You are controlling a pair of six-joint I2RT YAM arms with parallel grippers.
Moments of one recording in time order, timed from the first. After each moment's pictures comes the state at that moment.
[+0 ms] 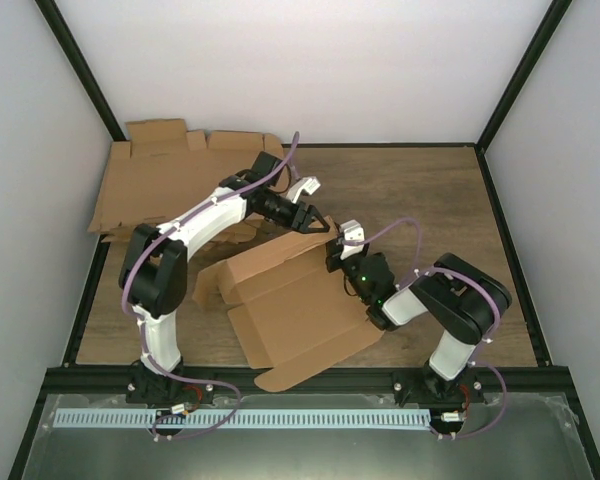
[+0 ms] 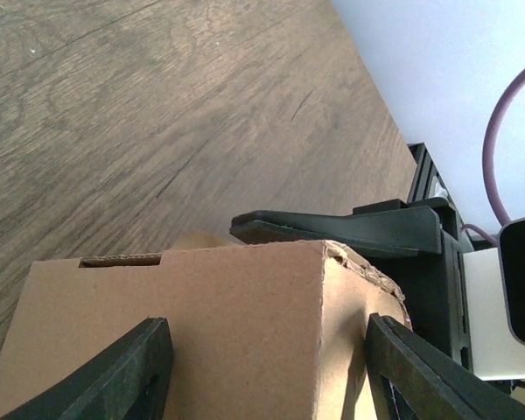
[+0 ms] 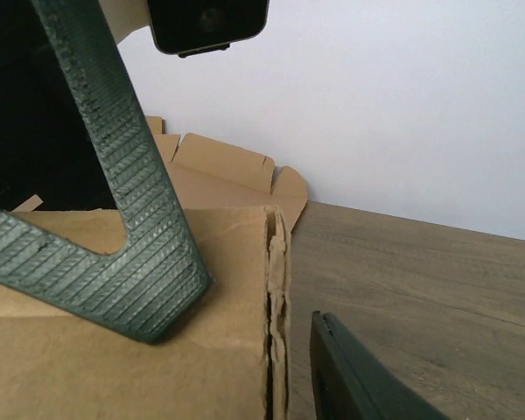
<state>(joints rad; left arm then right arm) -0.53 1.92 1.55 -0.61 0.84 -0.13 0.72 1.70 0.37 1.36 0.26 0.00</state>
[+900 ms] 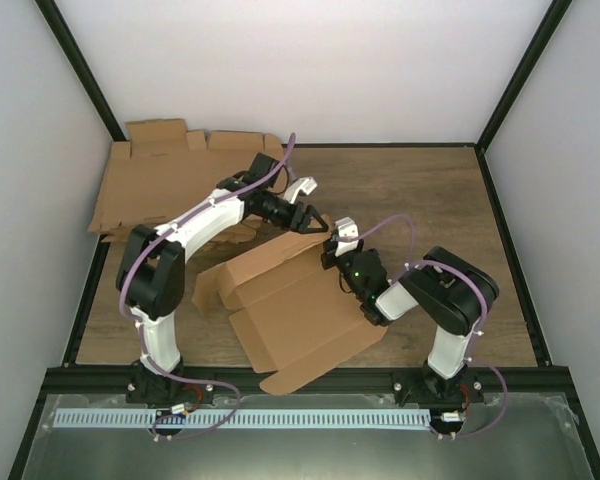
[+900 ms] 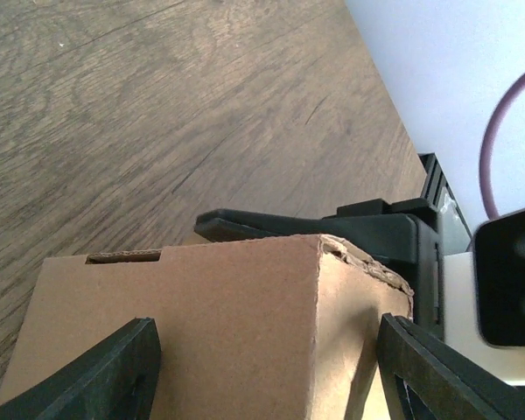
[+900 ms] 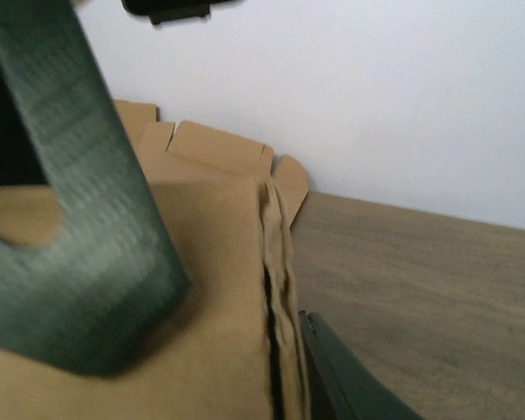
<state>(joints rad) -0.52 1.91 1.52 -0.59 0.82 -0.17 0.72 1.77 0.44 1.35 0.27 0.00</state>
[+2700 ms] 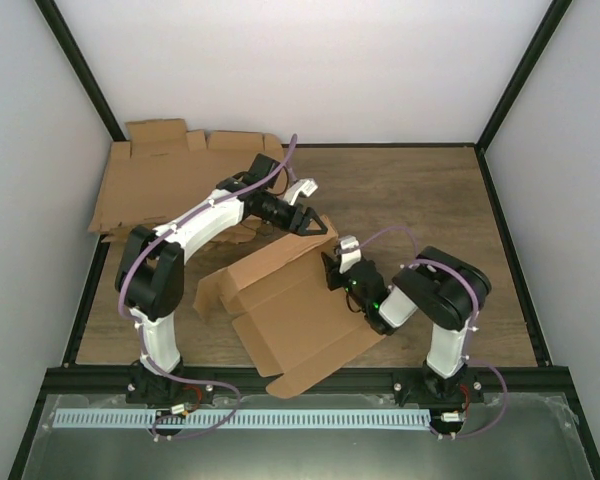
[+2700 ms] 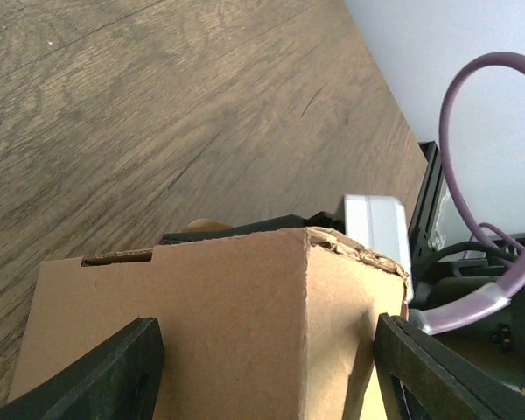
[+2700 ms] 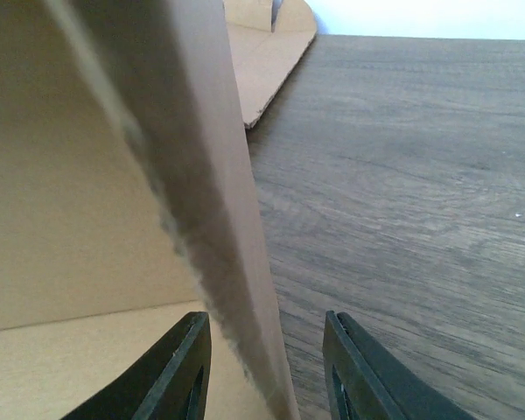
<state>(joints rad) -0.52 1.89 1.51 -0.60 0.82 -0.13 0.72 1.80 0.33 1.20 0.23 0.18</state>
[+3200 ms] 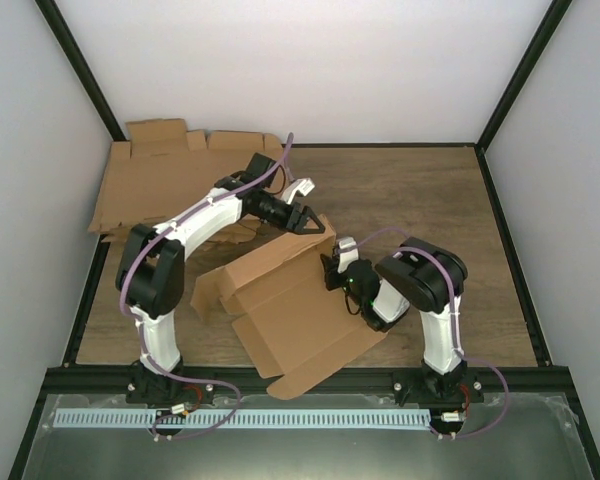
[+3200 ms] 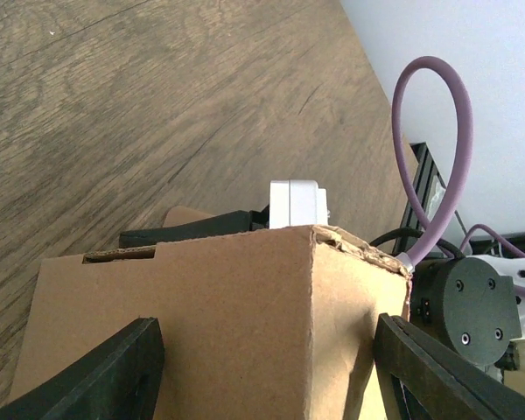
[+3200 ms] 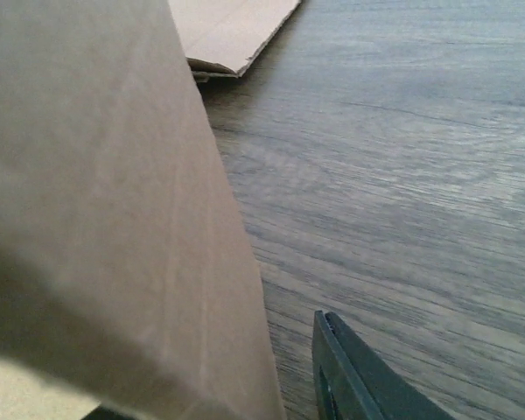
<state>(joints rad) -0.50 1.91 1.51 -0.61 0.86 -0.12 0.69 2.00 0.40 1.27 0.18 0.23</state>
